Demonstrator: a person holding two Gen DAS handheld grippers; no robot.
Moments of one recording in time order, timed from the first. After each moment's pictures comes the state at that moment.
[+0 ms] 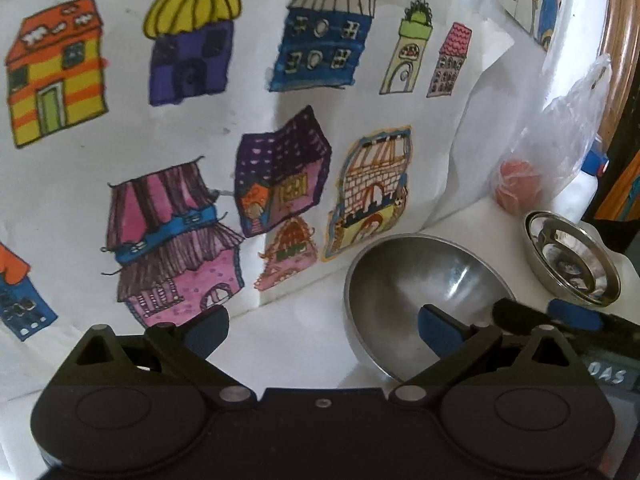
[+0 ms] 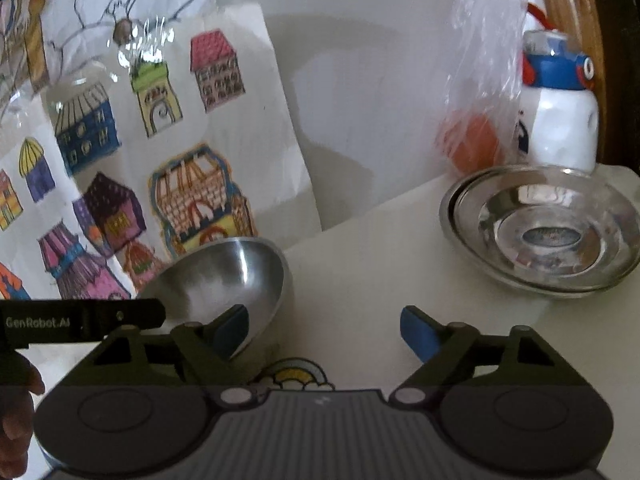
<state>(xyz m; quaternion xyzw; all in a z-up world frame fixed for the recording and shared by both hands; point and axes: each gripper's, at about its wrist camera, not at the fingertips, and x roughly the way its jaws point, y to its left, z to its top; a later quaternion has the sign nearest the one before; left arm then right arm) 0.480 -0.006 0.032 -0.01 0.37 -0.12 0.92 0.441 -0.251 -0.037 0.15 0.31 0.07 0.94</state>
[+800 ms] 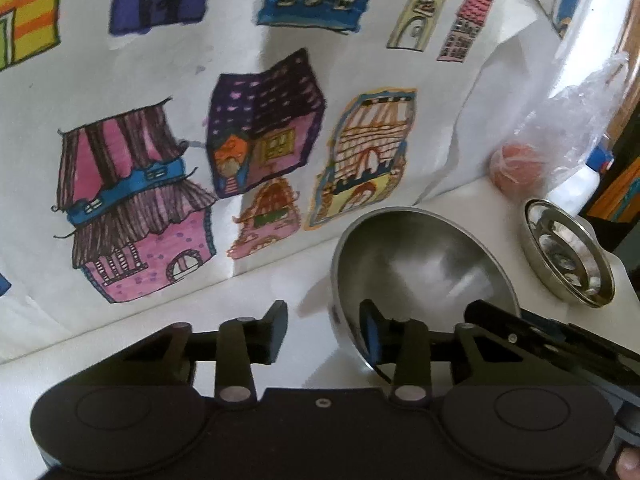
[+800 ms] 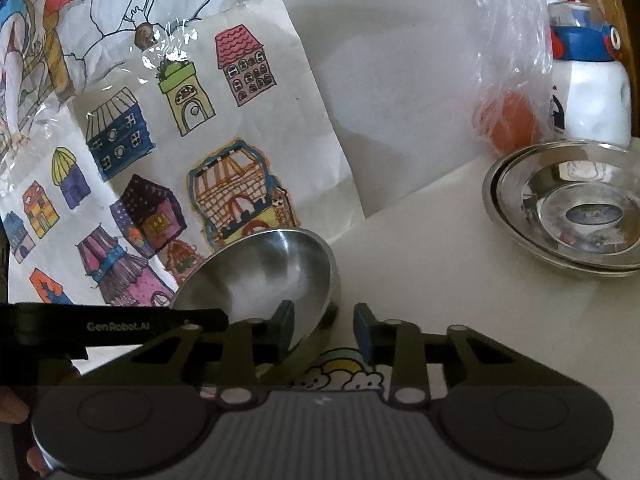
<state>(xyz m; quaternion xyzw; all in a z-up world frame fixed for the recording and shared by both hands) 0.498 -0.015 0.015 -0.05 0.42 -0.13 0.89 0.443 -0.249 -0.036 0.20 0.32 0.13 0.92</state>
